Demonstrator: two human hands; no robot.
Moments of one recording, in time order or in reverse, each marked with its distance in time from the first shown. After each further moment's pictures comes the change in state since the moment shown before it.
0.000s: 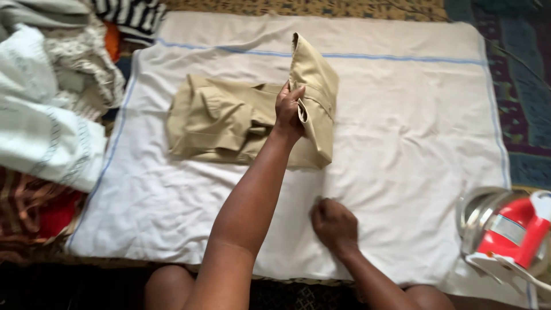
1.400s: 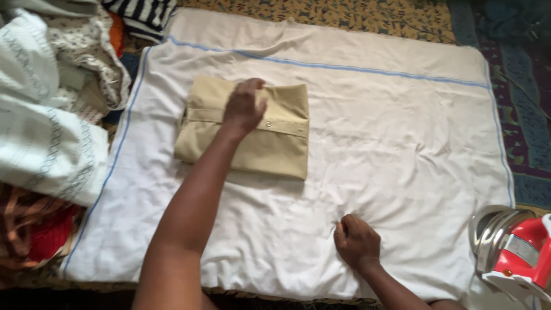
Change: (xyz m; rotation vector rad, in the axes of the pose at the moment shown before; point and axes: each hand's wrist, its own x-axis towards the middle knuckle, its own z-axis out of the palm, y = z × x) left_hand 0.013 0.161 -0.119 1.925 -0.025 0.659; right_hand 0.001 0.011 0.023 -0.242 -0.090 0.139
